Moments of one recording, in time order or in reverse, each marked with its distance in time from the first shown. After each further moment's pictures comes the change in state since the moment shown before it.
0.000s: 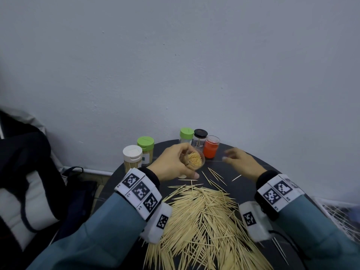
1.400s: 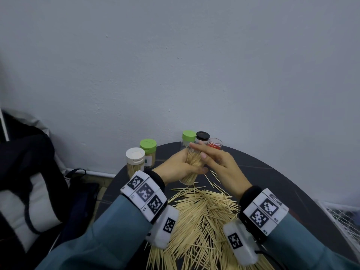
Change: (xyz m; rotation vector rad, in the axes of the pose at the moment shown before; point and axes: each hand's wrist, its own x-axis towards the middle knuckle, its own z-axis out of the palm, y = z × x) left_hand 0.000 0.008 0.010 -0.268 -0.082 -0.060; right_hand -0.036 -0.037 0.039 0.467 -0.089 -0.604
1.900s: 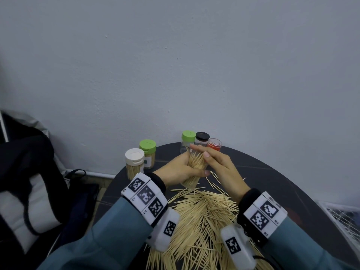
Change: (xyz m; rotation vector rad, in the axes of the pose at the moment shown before) left_hand -0.002 0.001 0.004 0.011 -0.038 0.020; right_hand -0.001 -0.001 0.005 0.155 0.061 0.041
